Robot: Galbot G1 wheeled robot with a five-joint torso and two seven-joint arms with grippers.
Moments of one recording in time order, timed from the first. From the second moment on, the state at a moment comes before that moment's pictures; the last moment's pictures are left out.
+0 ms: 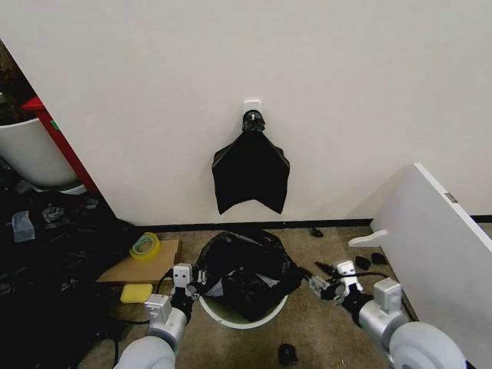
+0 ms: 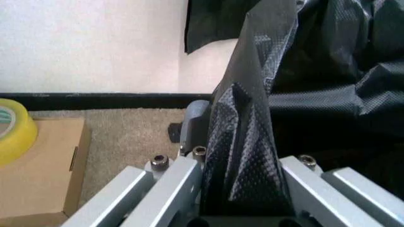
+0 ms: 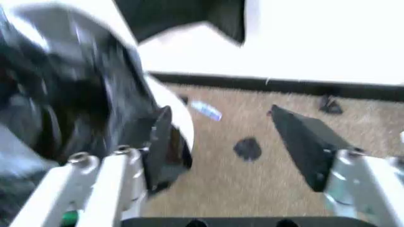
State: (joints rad) left arm 1.46 -0.96 -0.13 -2.11 -0.61 0.10 -0.40; right arm -1.64 0.84 0.51 2.32 0.83 -0.39 0.16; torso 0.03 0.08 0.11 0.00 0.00
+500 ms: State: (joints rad) left arm 1.42 -0.93 -0.09 -2.13 -0.61 0.13 -0.37; right arm -1.57 0.83 0.30 2.43 0.65 -0.43 -0.01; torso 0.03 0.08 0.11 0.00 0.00
